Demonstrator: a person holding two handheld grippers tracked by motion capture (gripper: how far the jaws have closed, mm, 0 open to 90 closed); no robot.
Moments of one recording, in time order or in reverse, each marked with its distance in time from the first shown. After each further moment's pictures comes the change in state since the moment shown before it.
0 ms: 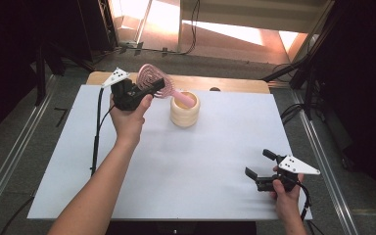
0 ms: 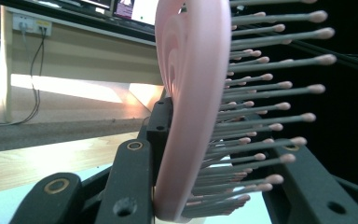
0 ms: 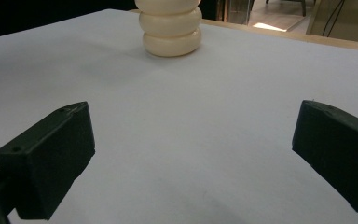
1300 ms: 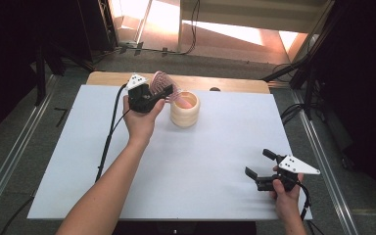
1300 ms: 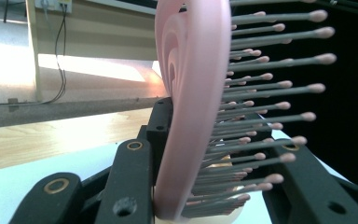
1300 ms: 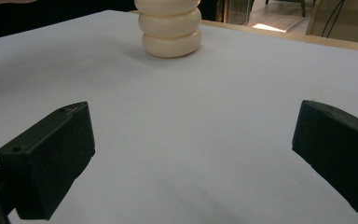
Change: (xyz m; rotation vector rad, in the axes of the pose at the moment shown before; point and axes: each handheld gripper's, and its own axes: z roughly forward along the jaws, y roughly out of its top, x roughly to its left) left arm 0.002 -0.029 0.040 0.100 0.104 0.043; right arm -0.001 0.000 0.001 -0.005 -0.001 0.000
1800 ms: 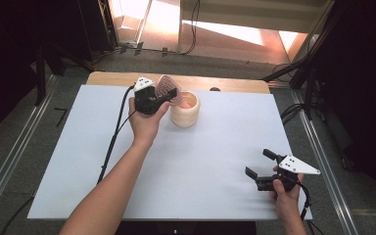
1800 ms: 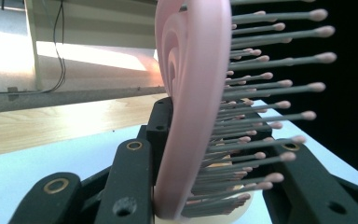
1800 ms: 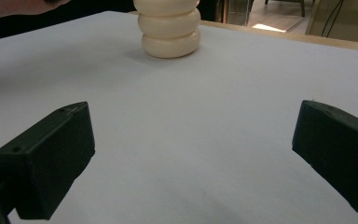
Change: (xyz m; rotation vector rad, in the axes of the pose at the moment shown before) left arm -0.002 -0.012 0.017 0.048 0.010 0.003; right arm 0.000 0.000 0.000 -0.002 -0.002 0.006
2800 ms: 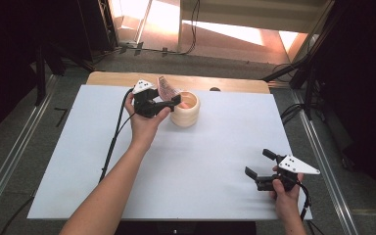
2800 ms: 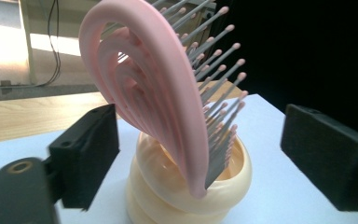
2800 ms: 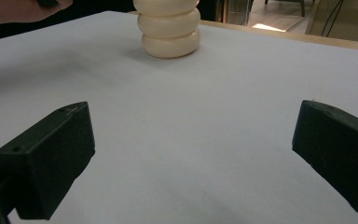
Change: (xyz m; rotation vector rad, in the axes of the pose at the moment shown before) left arm 0.002 -0.007 -0.005 0.010 -0.021 -0.012; right arm 0.000 0.000 0.001 0.002 0.000 0.005
